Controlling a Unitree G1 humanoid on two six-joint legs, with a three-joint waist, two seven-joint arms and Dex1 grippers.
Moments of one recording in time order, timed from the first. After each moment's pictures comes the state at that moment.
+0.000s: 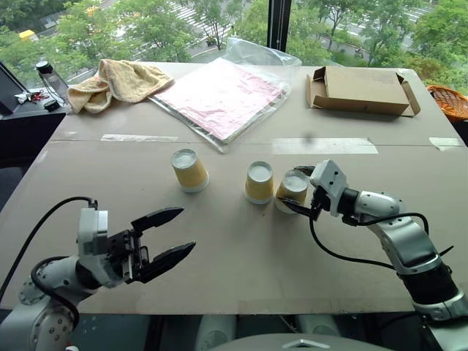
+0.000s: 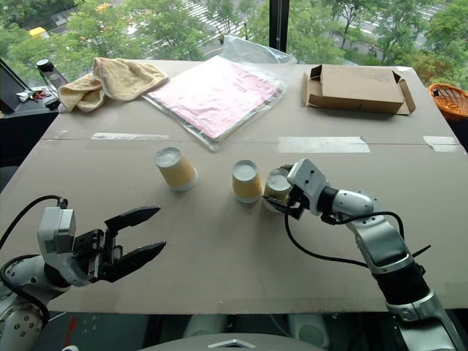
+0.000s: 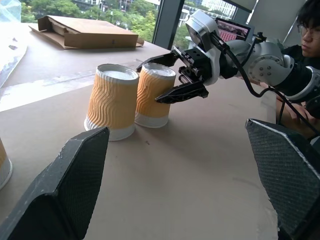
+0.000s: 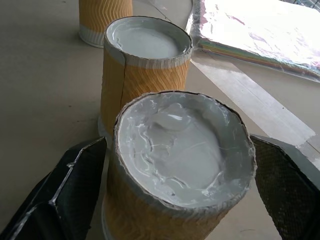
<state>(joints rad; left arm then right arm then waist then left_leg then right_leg) 0.34 0.65 0.46 -0.41 -0.87 0.29 -1.16 -0.29 -0.51 0.19 -0.30 0.21 0.38 0.72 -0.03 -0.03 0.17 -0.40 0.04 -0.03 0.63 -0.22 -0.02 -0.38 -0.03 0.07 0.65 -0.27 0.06</state>
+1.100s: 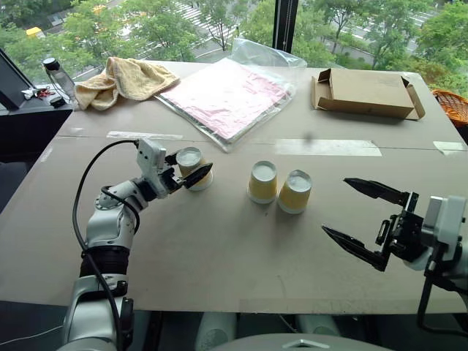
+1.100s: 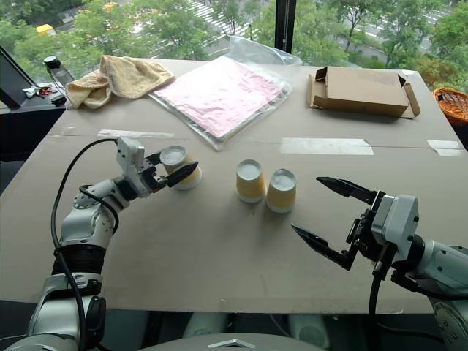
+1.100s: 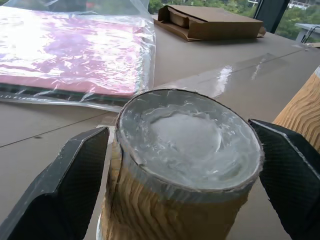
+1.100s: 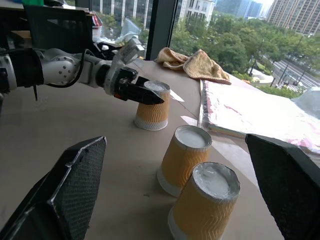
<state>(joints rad) -0.43 0.56 0.17 0.37 -0.43 0.15 -0.97 0.26 -0.65 -0.29 -0.83 0.67 0.26 0.80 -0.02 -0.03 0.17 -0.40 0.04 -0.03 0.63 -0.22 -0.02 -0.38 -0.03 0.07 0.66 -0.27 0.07</state>
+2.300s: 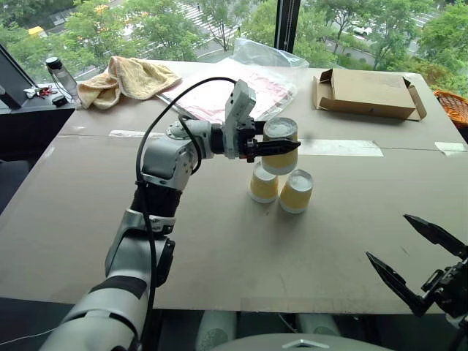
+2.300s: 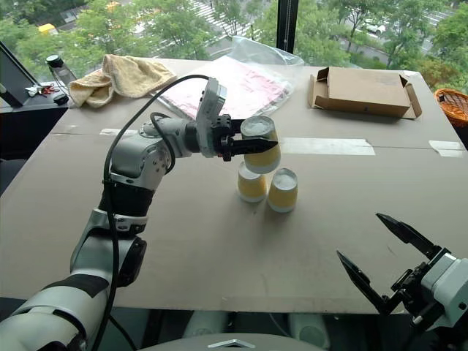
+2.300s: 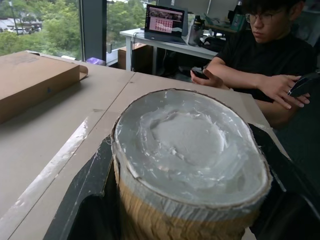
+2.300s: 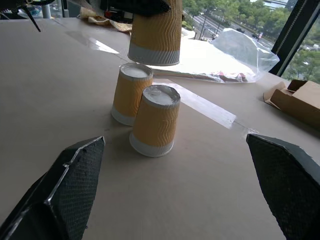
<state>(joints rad) -0.90 0.39 -0.15 0.22 -0.49 0.54 -1.18 0.82 -0.42 -0.53 -0.88 0.58 -0.02 0.81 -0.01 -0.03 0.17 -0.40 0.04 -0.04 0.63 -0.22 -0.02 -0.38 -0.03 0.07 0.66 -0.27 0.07</state>
